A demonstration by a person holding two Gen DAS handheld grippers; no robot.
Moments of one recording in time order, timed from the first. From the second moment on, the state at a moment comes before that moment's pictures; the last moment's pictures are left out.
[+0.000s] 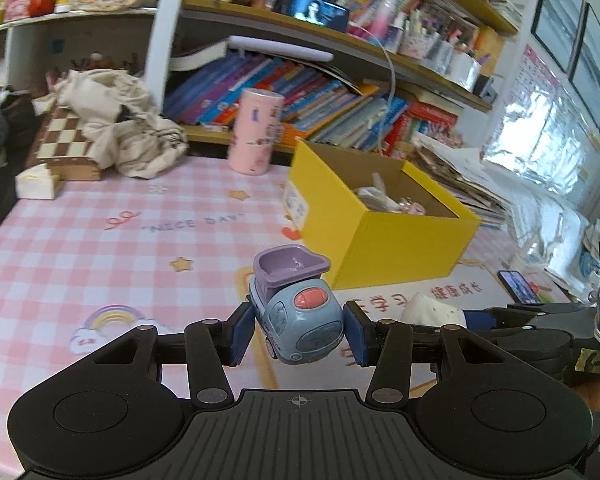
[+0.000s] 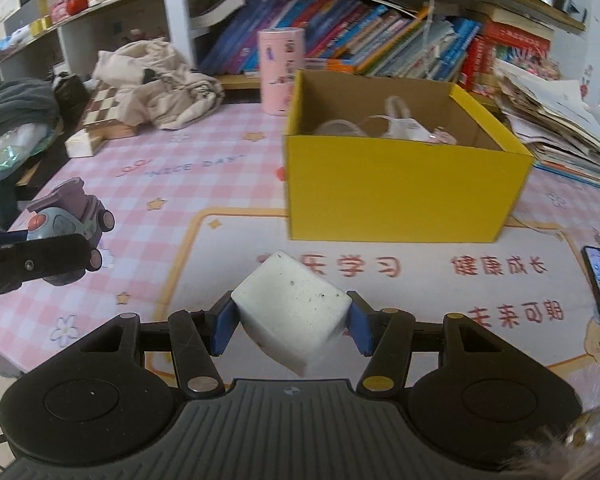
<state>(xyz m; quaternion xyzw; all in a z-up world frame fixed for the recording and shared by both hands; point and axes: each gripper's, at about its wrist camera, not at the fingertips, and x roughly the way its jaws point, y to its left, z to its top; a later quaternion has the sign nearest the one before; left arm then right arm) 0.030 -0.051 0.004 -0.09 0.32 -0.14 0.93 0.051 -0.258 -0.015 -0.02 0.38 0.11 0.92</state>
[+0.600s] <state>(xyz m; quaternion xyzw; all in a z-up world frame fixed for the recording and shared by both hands) 0.062 -0.130 -0.002 -0.07 0.34 -0.18 0.92 0.067 -0.340 -0.026 0.00 0.40 0.07 0.91</state>
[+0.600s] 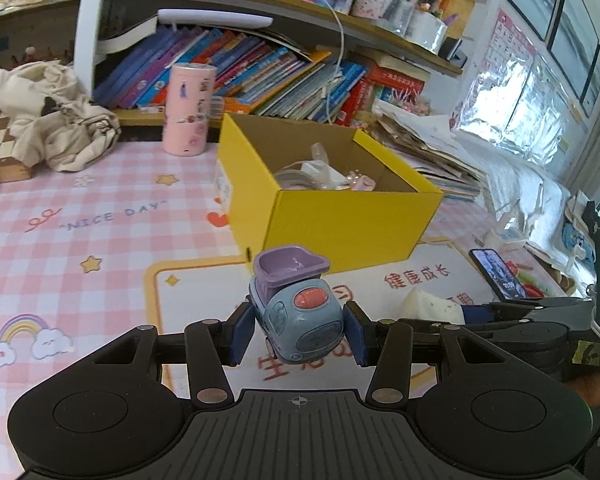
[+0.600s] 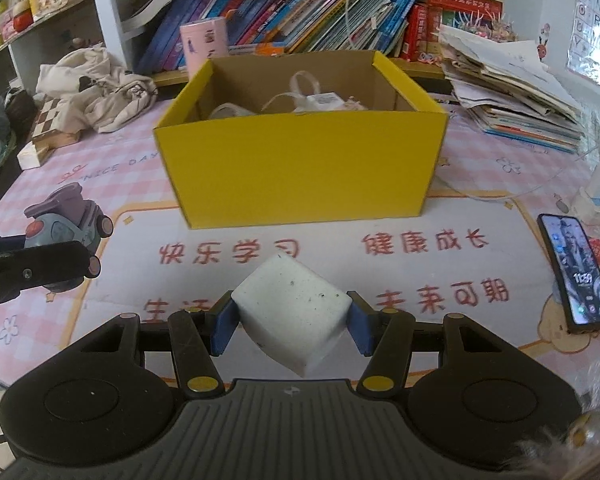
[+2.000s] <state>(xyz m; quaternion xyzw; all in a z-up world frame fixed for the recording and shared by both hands) 0.213 -0.218 0.020 0.01 0.29 -0.08 0.95 0.269 -0.398 0.012 -0.04 0.29 0.17 0.94</state>
